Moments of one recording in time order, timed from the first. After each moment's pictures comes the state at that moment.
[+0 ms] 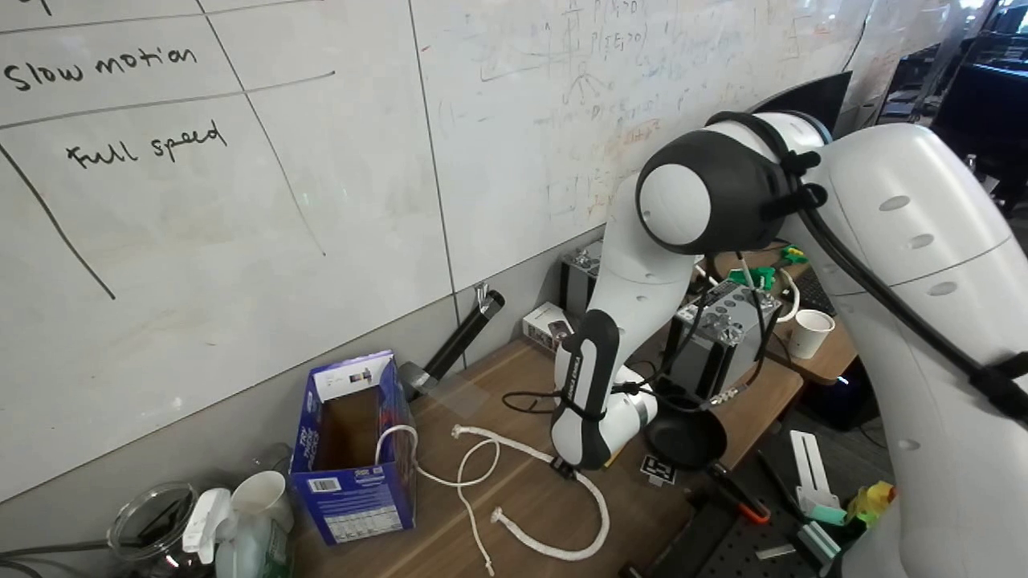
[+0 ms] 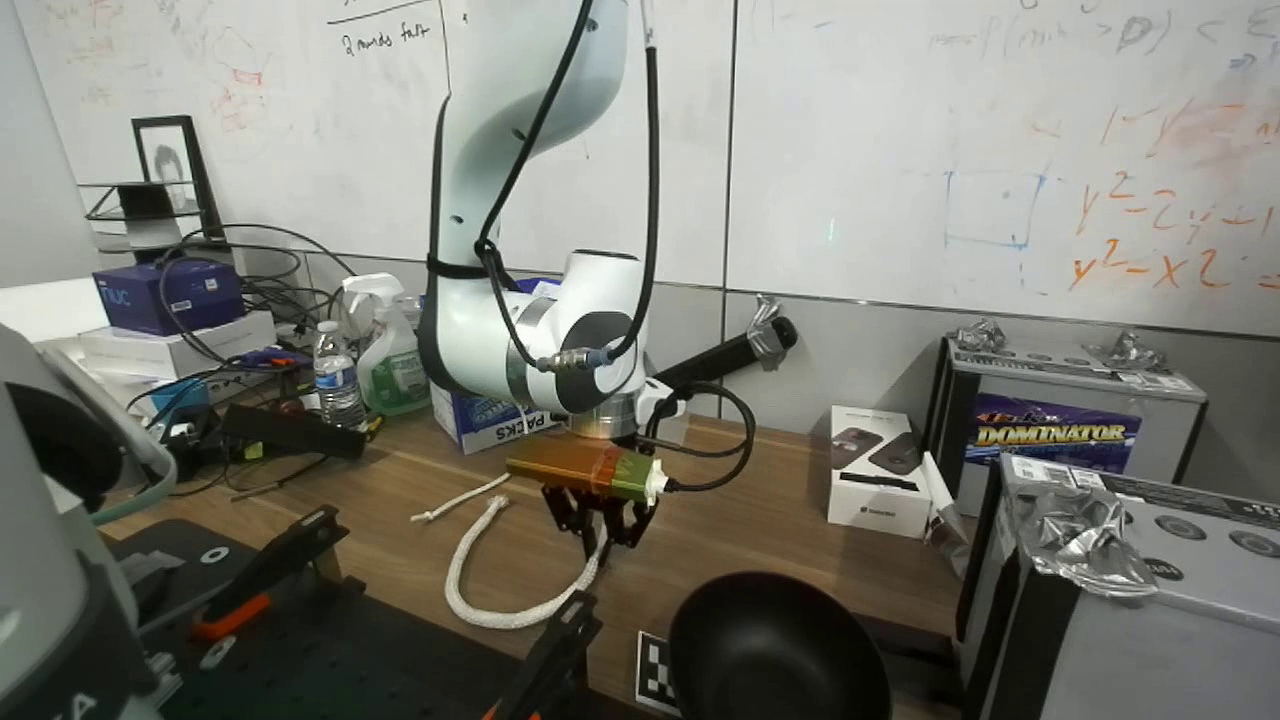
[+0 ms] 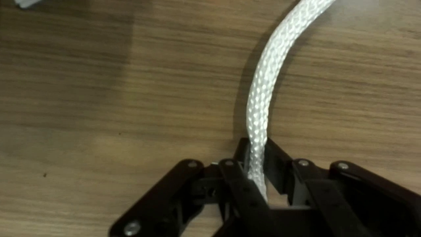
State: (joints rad) arm -0.05 0.78 0.05 -2.37 -0.05 3.12 -0.15
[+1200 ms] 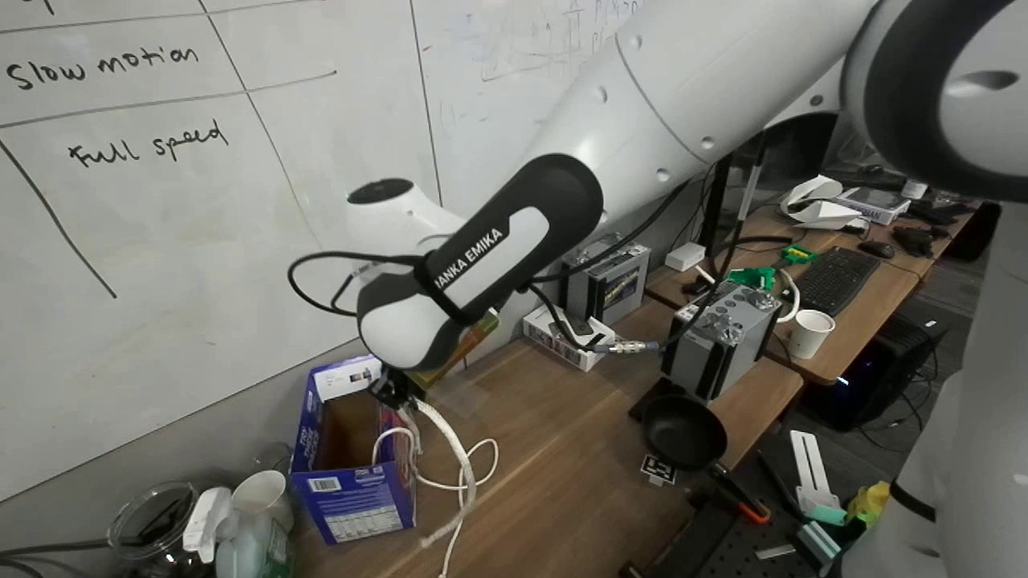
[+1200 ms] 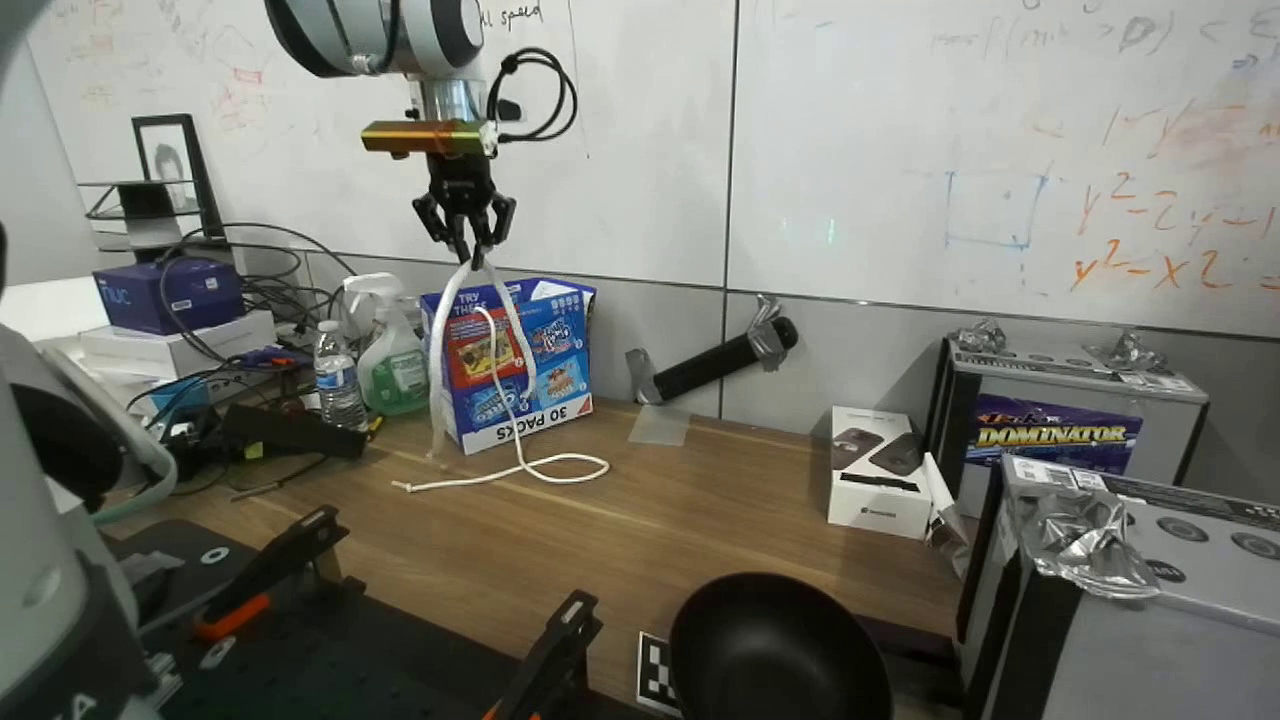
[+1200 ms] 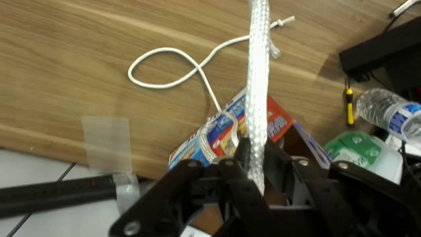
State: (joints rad) arm 0.27 0.26 0.18 -2.07 -0.10 2.42 0.21
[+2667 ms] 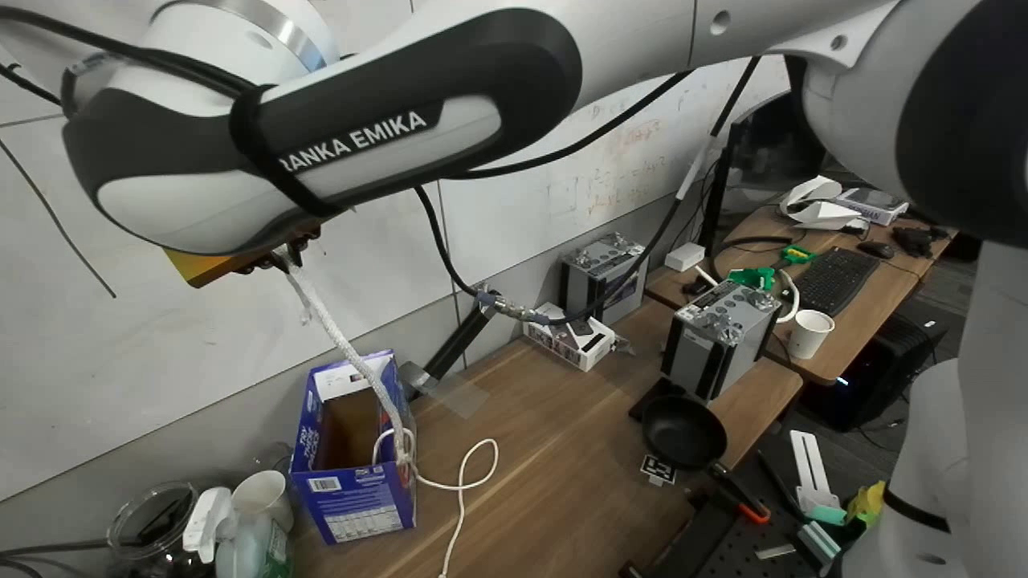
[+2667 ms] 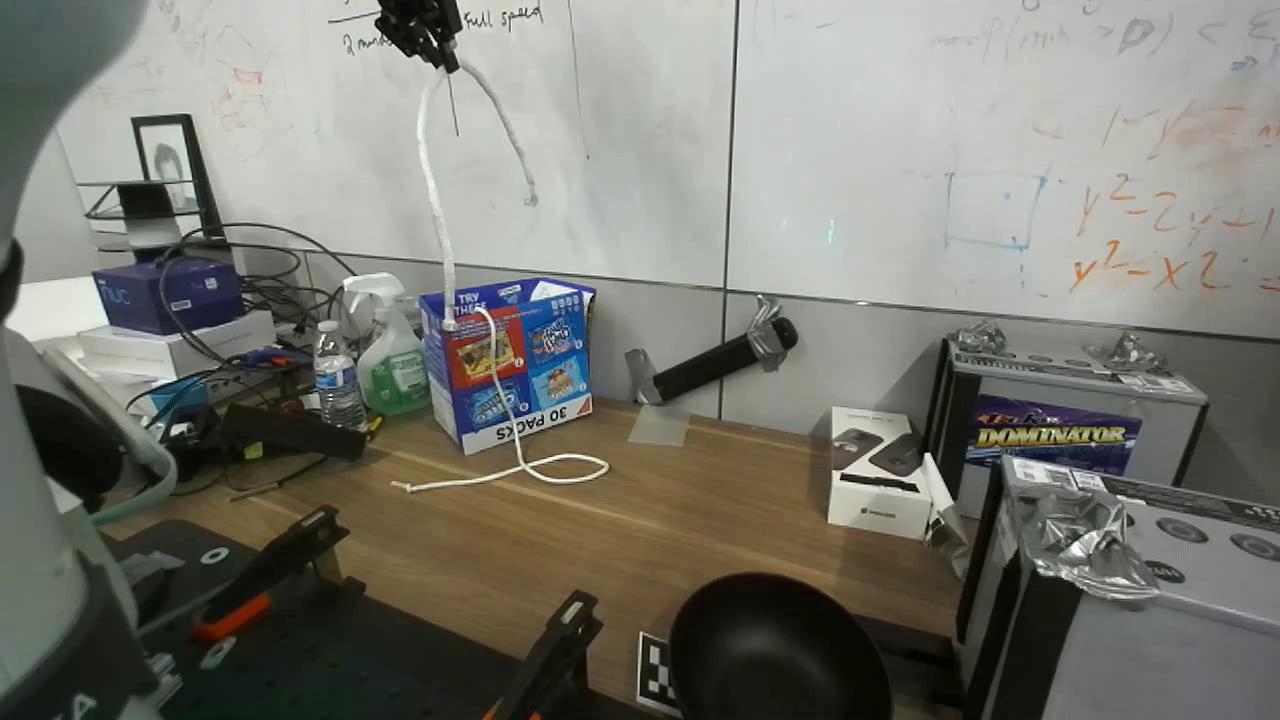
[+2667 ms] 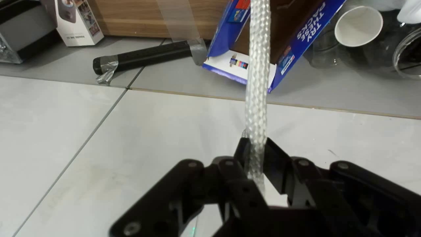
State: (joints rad) arm 0.50 0.30 0.18 -1.45 -0.59 1.94 0.83
